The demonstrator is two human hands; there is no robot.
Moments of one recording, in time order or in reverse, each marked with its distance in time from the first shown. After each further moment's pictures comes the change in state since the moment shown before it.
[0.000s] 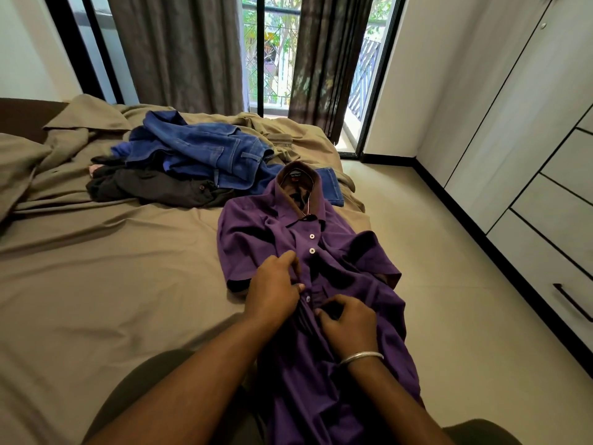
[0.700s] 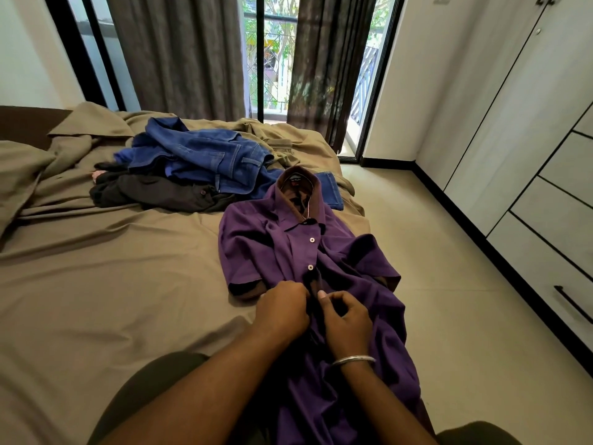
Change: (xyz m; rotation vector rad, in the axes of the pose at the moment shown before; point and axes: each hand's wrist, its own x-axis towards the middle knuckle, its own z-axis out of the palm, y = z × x) left_hand -0.011 -0.001 0.019 0.349 -0.217 0.122; right_hand -0.004 -0.005 0.017 0.490 0.196 0.117
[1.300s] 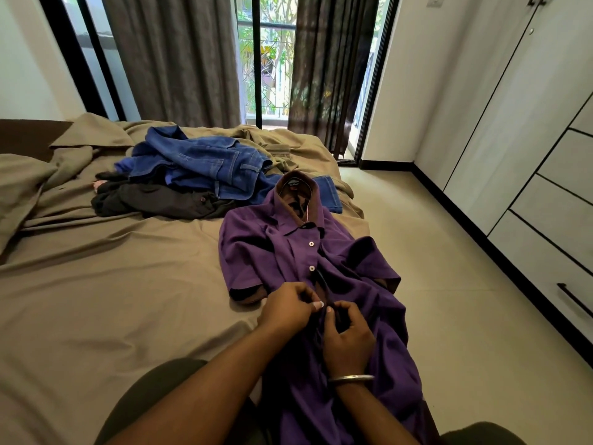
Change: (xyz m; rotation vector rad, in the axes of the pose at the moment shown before) left_hand 0.011 -0.002 0.009 -0.619 -0.059 -0.231; right_hand -0.011 0.028 0.011 -0.029 0.248 -0.217
